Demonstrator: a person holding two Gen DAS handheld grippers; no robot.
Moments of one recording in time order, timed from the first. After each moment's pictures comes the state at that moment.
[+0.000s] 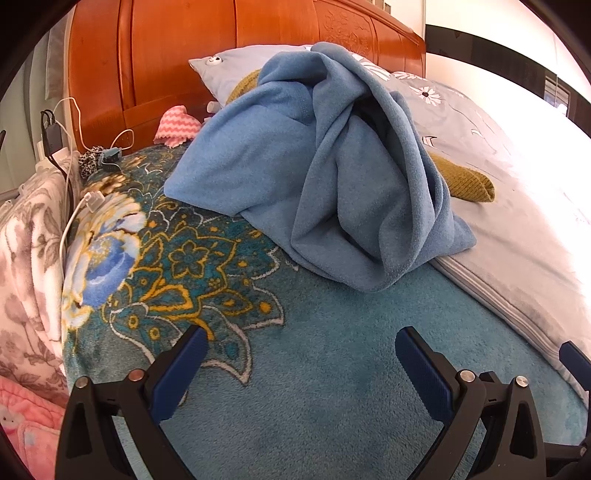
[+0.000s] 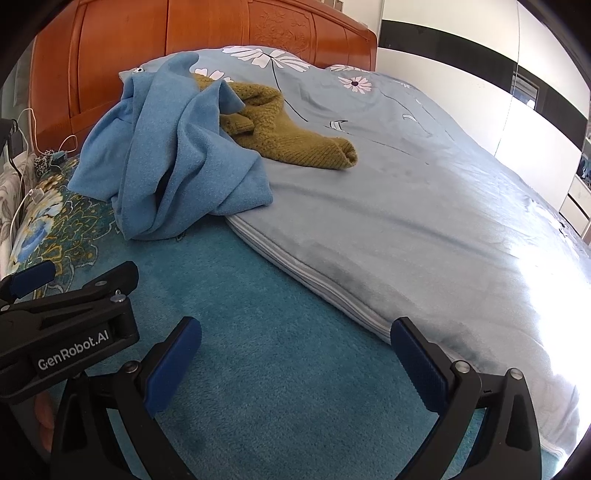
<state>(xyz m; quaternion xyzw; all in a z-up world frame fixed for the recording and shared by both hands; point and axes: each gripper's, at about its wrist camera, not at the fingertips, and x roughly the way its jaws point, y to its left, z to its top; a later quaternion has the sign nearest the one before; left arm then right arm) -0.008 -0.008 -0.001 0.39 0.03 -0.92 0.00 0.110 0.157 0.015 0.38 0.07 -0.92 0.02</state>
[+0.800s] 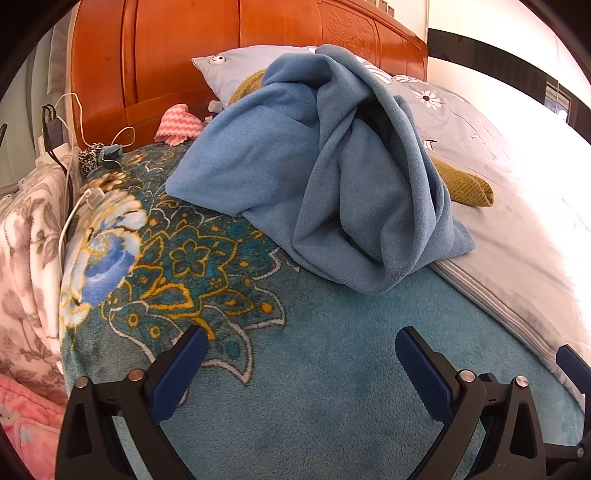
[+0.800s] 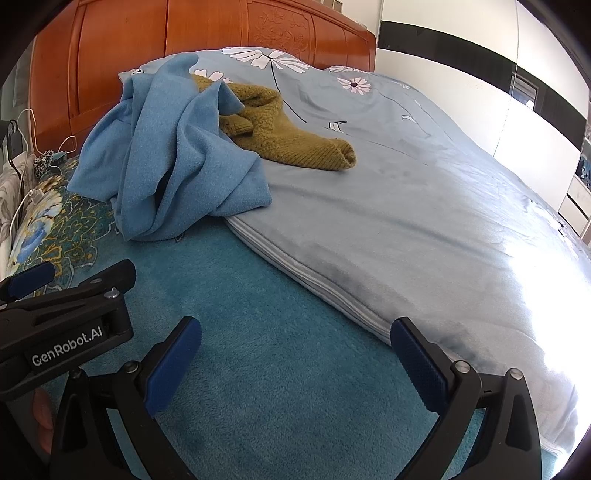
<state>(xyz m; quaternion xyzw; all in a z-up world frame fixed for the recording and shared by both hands) -0.005 -0.013 0.000 0.39 0.04 -0.92 0.00 0.110 0.156 0.013 0.37 0.07 -0.92 0.02</state>
